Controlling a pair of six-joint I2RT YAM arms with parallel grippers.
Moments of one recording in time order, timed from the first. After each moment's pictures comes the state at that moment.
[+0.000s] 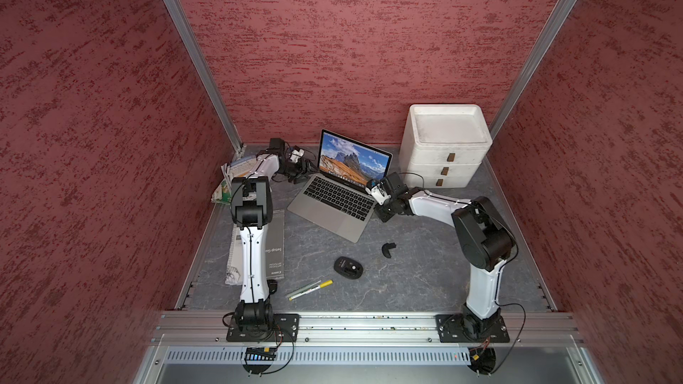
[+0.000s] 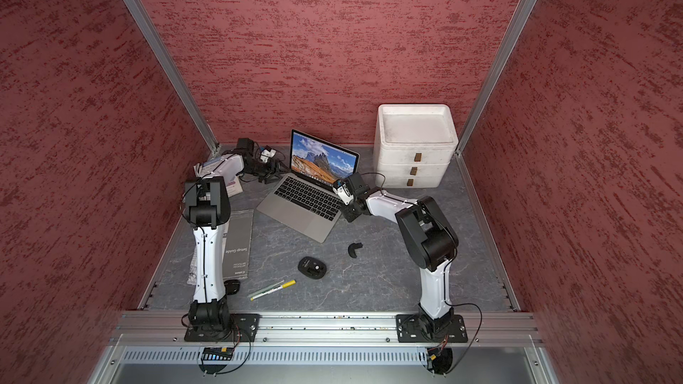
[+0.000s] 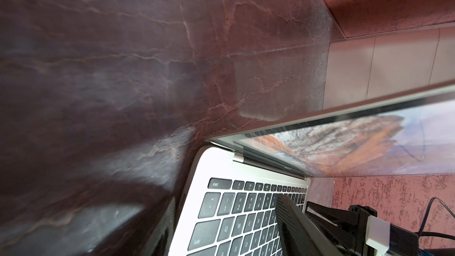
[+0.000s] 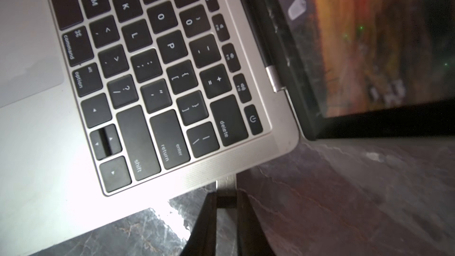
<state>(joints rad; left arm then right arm) 0.05 2.49 2.06 -0.77 0.82 -0.22 0.53 1.96 1.25 -0.34 -0.13 -0.19</state>
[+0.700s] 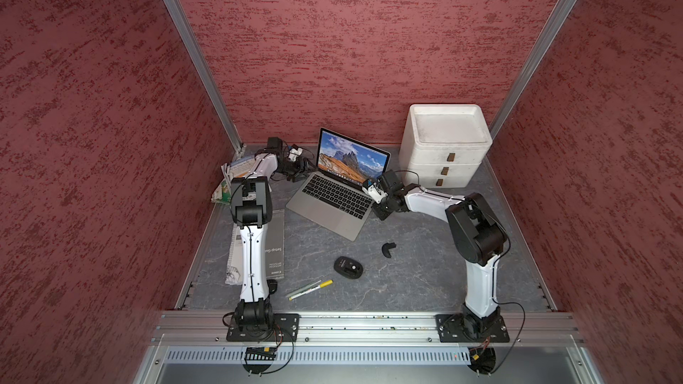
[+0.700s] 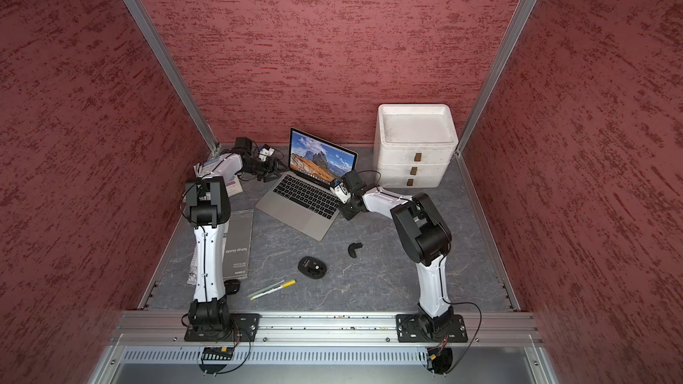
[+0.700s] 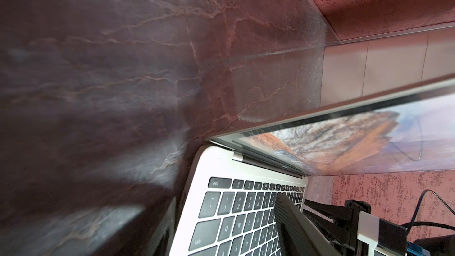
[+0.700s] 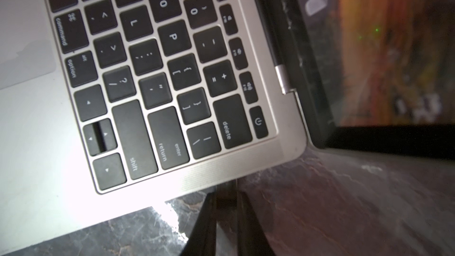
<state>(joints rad) 0.07 2.53 2.12 -0.78 0.84 -0.20 0.53 2.02 1.31 -0.35 -0.14 -0.21</state>
